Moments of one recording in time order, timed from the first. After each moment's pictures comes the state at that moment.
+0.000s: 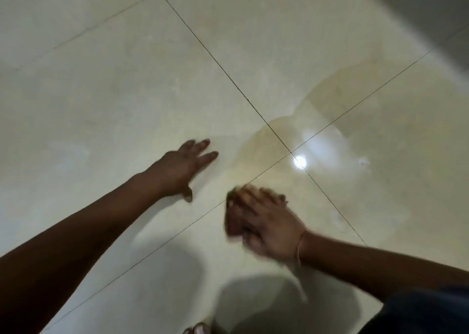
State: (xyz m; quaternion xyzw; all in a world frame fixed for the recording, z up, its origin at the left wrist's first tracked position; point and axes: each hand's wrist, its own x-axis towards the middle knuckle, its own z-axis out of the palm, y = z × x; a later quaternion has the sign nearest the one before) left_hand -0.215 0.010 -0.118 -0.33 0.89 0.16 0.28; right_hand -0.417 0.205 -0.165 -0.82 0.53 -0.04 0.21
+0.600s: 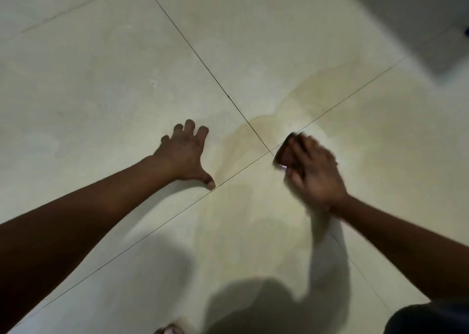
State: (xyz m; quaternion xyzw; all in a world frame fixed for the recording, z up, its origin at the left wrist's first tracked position) left_hand -0.282 0.020 -0.113 -0.43 0.85 0.17 0.25; right_hand -0.562 0.172 -0.165 -0.65 0.74 -0.05 0.13
